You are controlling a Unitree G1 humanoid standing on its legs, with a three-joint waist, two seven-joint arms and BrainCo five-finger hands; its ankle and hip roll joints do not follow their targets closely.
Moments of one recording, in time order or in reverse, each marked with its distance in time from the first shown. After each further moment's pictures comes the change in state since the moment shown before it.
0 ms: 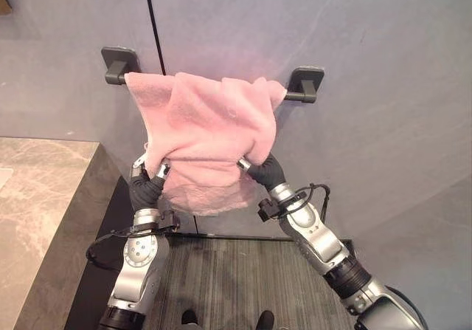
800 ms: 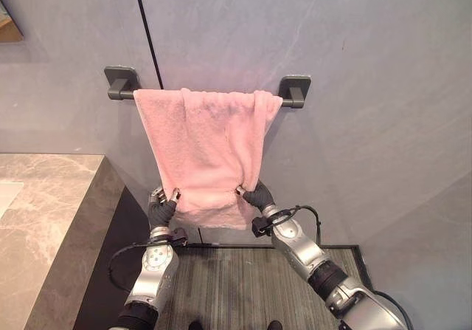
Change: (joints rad) left arm -0.059 -0.059 -0.020 0.438 0.070 -0.026 0.089; right arm -0.018 0.097 0.040 0.387 -0.002 0.010 -0.046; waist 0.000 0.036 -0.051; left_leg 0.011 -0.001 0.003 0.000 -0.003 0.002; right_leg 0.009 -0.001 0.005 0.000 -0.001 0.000
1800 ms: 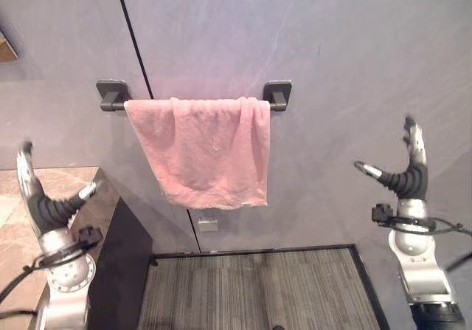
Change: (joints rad) left arm 0.209 0.293 0.483 -0.530 0.702 -0.006 0.157; right arm 0.377 -0.438 -0.693 -0.673 -0.764 -0.071 -0.286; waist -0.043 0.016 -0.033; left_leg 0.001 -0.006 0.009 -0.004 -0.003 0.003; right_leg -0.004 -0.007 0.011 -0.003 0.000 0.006
